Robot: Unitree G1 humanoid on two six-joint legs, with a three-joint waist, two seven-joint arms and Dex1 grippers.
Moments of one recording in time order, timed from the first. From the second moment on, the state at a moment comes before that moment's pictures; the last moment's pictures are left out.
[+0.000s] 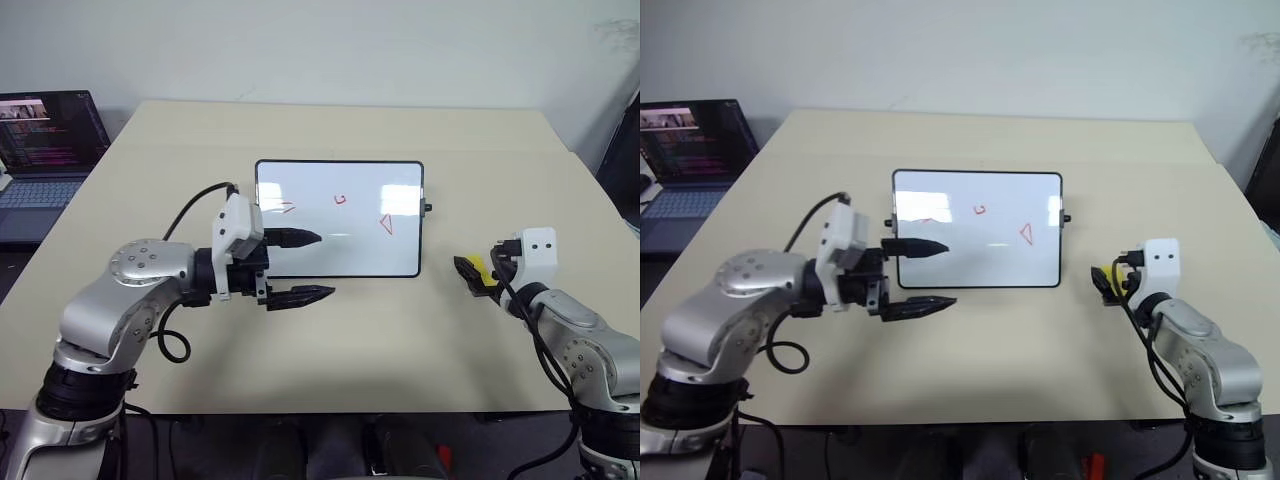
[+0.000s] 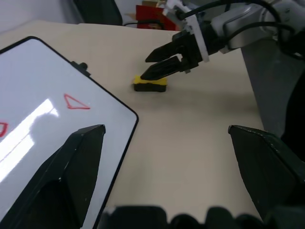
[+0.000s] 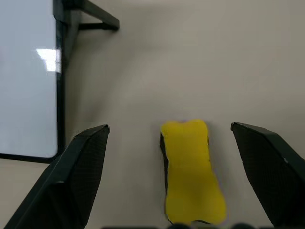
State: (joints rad) left arm -0.42 0.76 -0.02 -0.38 -0.63 0.59 -1.04; right arm -0.19 -0.49 -0.19 -0.35 0.53 0.87 0.09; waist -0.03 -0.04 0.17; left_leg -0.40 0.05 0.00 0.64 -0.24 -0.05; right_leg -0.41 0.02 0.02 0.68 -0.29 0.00
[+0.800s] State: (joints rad) left arm -0.37 0.76 -0.01 -0.36 -0.58 0.56 -1.01; right arm -0.28 -0.45 -0.16 -0.08 0.35 0.72 0.20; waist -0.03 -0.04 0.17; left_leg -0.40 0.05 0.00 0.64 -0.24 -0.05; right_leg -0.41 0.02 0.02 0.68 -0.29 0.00
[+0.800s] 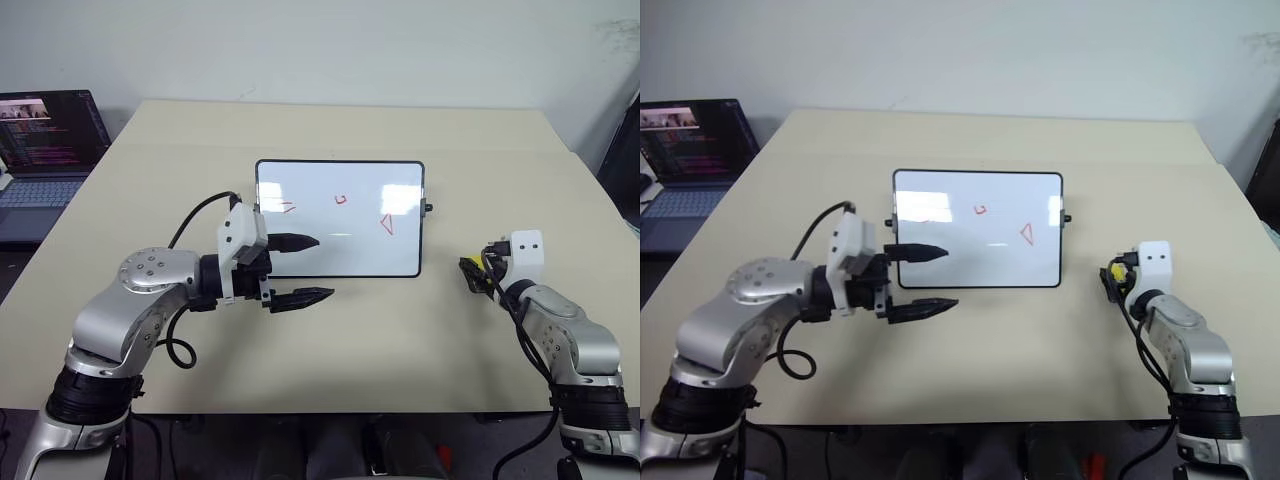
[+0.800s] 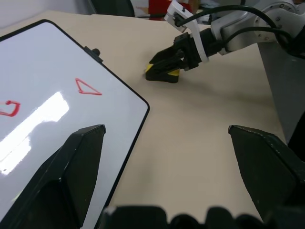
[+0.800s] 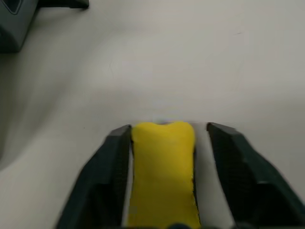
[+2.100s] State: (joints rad) left arm -0.06 0.83 0.31 -0.41 -0.55 0.68 -0.74; right arm -0.61 -0.34 0.18 -0.42 0.37 0.83 0.32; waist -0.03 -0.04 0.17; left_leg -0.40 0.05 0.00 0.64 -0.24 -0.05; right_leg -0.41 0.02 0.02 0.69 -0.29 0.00
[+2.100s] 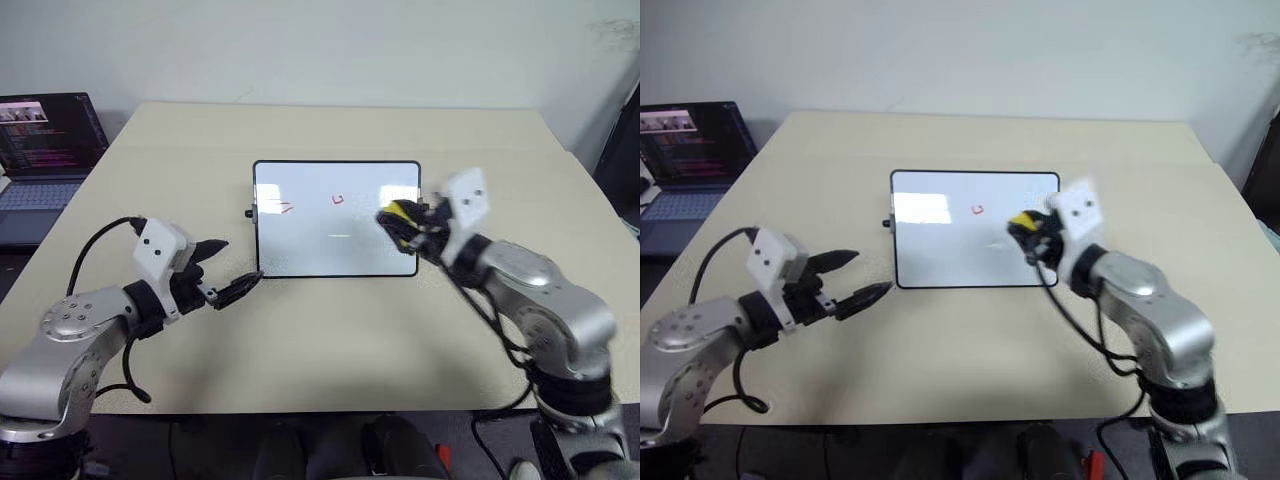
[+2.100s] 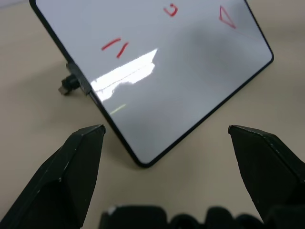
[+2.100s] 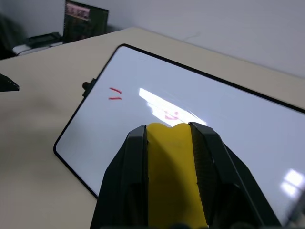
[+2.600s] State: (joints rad) left arm -0.17 0.83 0.30 -0.29 -0.50 0.64 -0.75; right arm -0.95 -0.11 0.38 0.24 0.06 0.41 0.39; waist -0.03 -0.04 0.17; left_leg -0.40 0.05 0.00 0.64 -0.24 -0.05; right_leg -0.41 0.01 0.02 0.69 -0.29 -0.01
